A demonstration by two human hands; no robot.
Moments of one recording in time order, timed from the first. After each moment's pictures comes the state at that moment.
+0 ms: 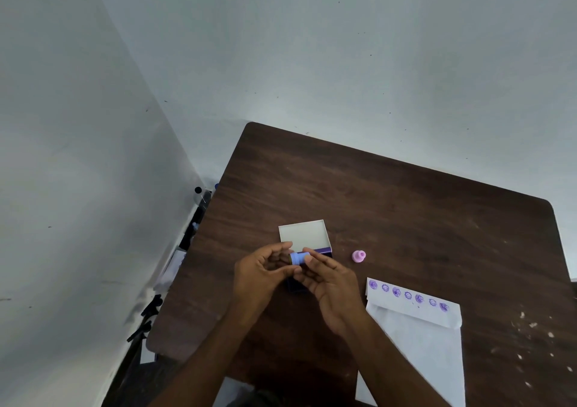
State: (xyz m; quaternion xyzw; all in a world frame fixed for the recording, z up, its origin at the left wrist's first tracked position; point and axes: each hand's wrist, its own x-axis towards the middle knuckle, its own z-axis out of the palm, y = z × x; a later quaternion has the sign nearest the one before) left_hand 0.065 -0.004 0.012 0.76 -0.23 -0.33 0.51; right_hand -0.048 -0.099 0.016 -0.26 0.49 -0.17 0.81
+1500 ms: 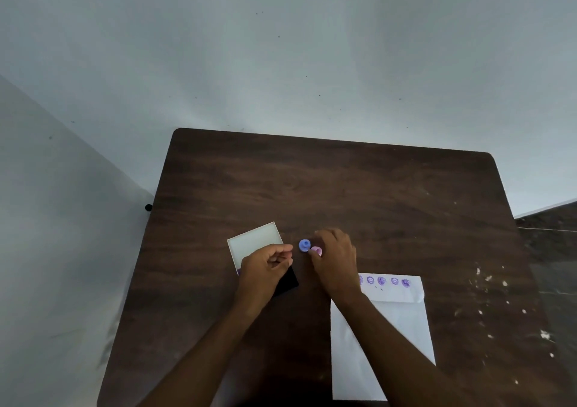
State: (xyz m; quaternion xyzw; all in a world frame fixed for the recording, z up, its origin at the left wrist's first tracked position) left_hand 0.031 -0.099 -0.030 0.77 -0.30 -0.40 0.40; right_hand -0.098 -0.201 -0.051 -0.79 0.55 -0.03 0.27
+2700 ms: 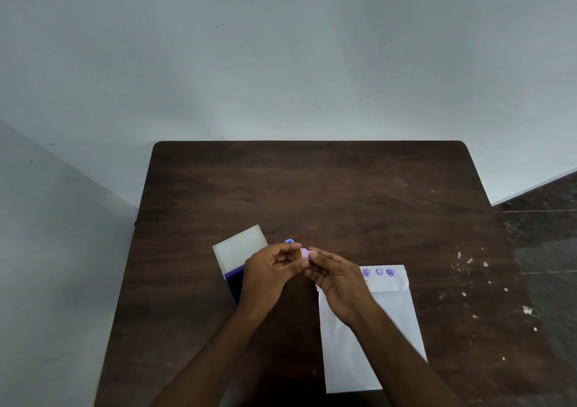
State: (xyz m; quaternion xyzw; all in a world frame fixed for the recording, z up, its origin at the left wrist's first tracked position) left_hand -0.007 -0.113 0.005 0.73 -0.33 -0.42 0.43; right_hand -0.141 -0.175 0.001 -0.20 0.51 -0.27 0.79
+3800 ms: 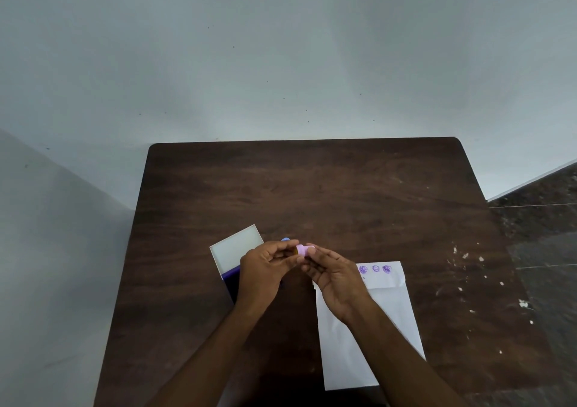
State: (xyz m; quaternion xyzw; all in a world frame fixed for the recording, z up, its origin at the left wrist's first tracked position) left_hand -0.008 -0.113 0.009 0.73 -0.33 -0.40 0.44; right_hand -0.142 -0.173 0.003 -0.17 0.49 -0.30 0.80
